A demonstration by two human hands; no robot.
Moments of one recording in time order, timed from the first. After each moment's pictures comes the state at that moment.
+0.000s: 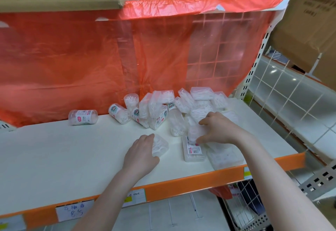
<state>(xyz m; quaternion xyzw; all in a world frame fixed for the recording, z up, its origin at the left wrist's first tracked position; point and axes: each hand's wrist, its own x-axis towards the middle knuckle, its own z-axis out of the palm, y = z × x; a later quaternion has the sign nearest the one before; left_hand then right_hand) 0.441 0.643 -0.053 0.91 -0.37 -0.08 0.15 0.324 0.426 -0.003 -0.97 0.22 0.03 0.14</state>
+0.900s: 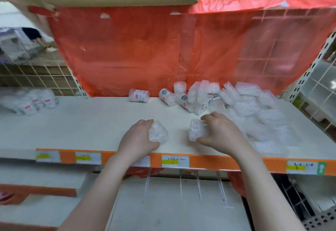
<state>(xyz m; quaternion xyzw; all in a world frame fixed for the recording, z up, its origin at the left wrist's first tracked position) 0.437 0.784 -0.018 0.93 -0.28 0.00 0.23 0.330 0.573 0.002 -0.98 0.11 -0.12 0.12</state>
